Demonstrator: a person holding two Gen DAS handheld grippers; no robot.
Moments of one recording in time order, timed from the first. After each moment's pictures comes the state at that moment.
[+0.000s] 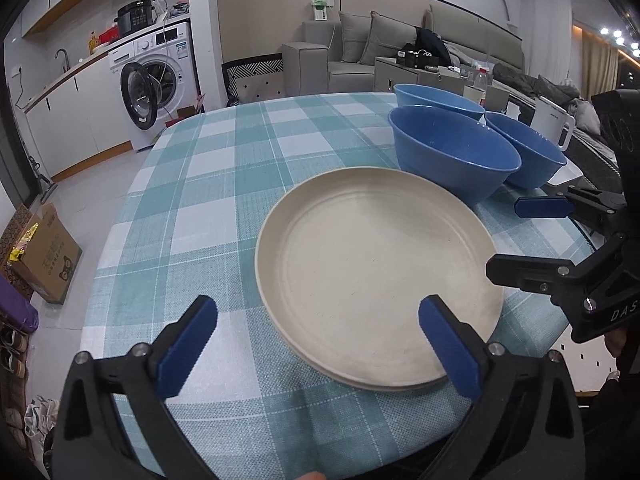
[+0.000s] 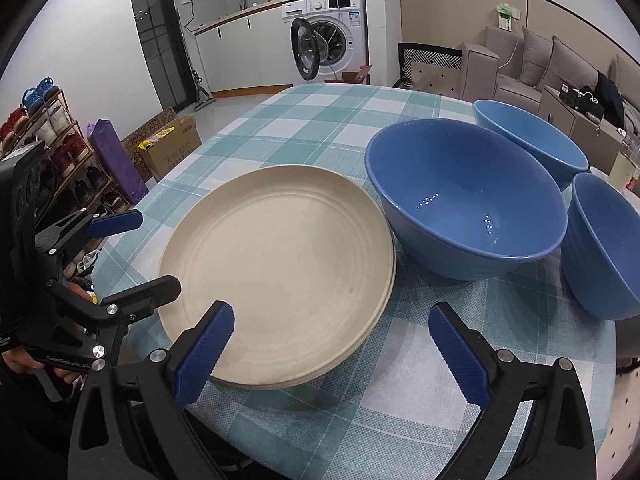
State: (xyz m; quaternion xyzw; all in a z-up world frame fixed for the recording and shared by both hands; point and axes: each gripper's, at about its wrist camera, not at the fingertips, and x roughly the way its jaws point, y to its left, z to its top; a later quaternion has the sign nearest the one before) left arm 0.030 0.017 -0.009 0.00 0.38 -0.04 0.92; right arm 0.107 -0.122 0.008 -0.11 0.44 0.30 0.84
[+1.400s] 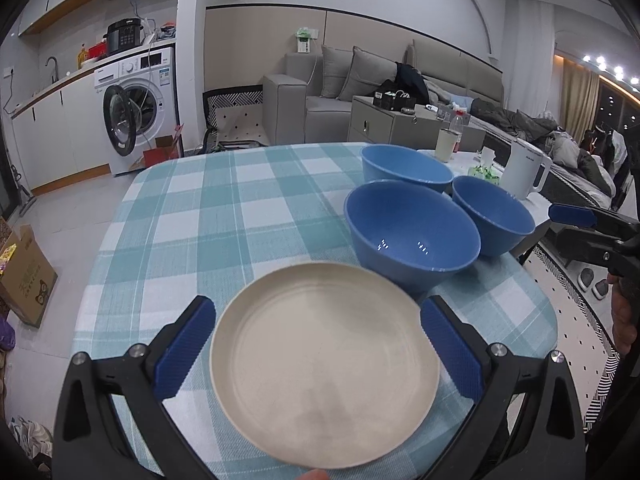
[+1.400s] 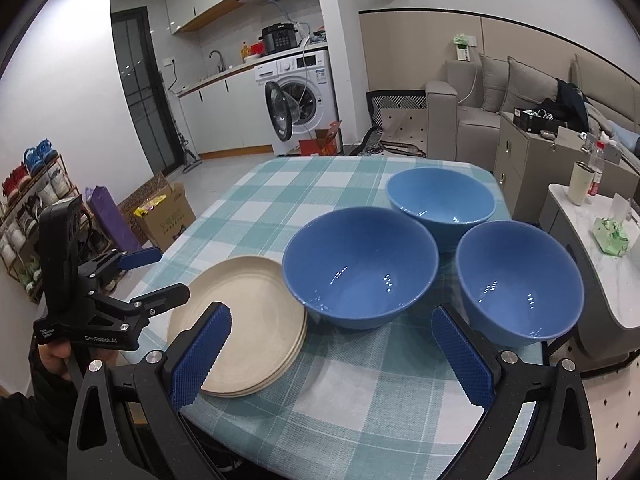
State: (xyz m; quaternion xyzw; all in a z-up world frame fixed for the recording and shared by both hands) left arm 0.067 -0.010 0.049 -0.03 0.33 -0.08 0.94; right arm 0.106 -0.224 0.112 -0.04 0.36 0.27 0.89
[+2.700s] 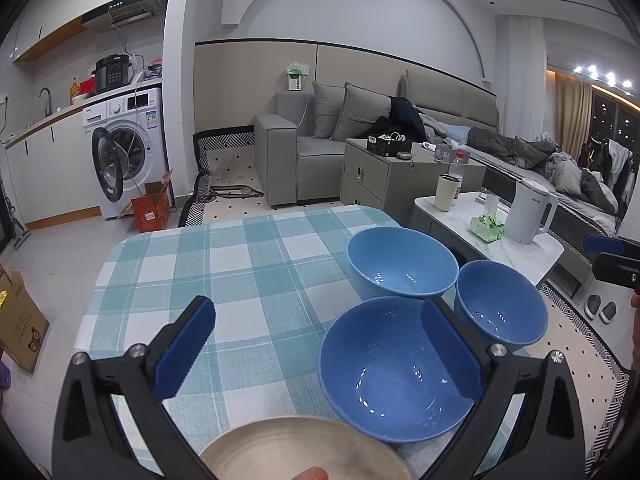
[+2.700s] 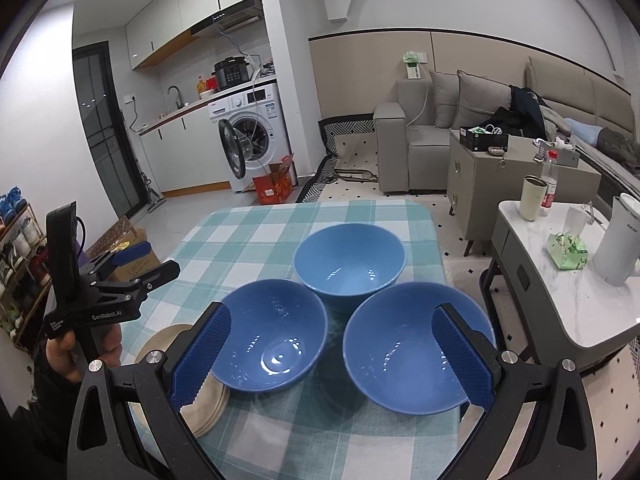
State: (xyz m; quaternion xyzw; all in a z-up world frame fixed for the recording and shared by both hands) left arm 0.178 -0.048 0.099 -0.02 0.27 -0.08 0.96; right arm 0.179 -0.299 0.168 -0.01 0.33 0.20 0.92
